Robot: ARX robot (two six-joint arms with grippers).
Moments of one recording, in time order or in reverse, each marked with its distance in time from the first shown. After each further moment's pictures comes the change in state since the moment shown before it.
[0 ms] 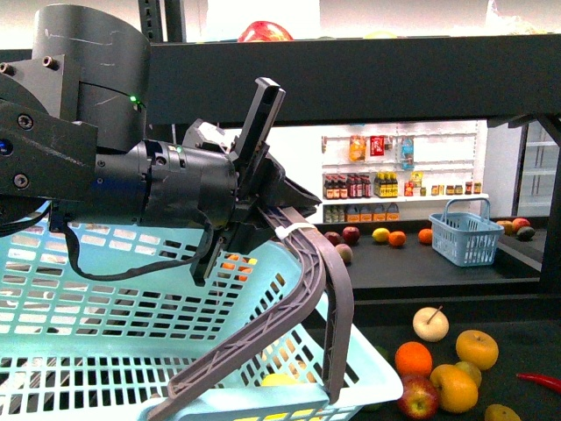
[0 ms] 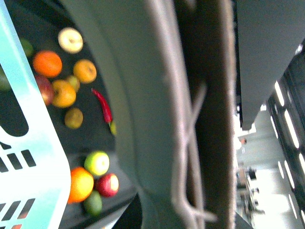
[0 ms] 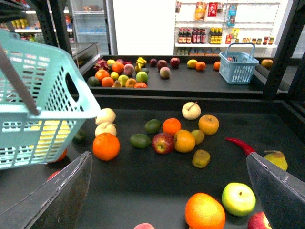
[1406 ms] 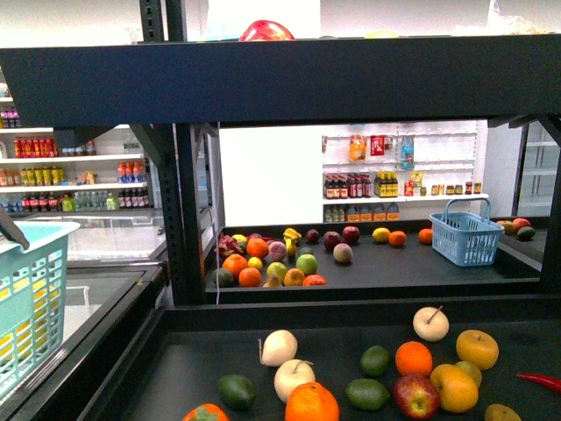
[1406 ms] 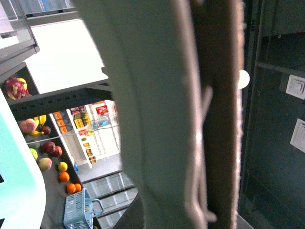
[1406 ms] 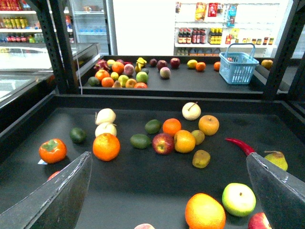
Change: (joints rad) left arm 0.777 0.213 -0.068 0.878 -0.031 -0.579; right arm 0.000 -0.001 0.000 0.000 0.000 0.000
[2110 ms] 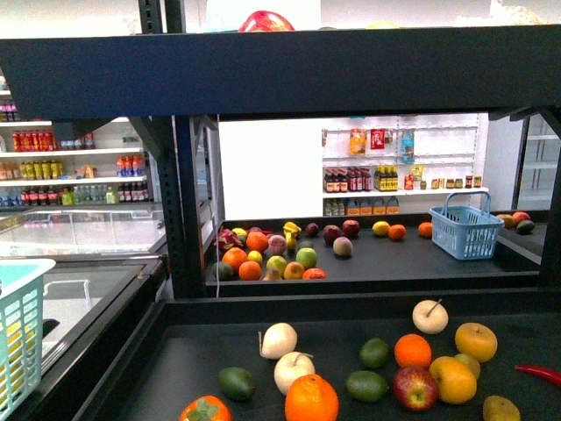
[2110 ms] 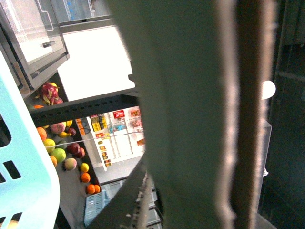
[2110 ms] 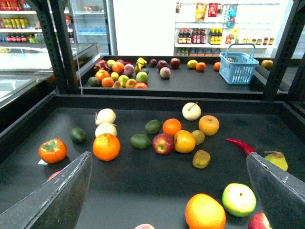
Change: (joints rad) left arm 0.061 0.100 -0.082 0.093 0.038 0.027; right arm 0.000 0.000 0.000 0.000 0.000 0.000
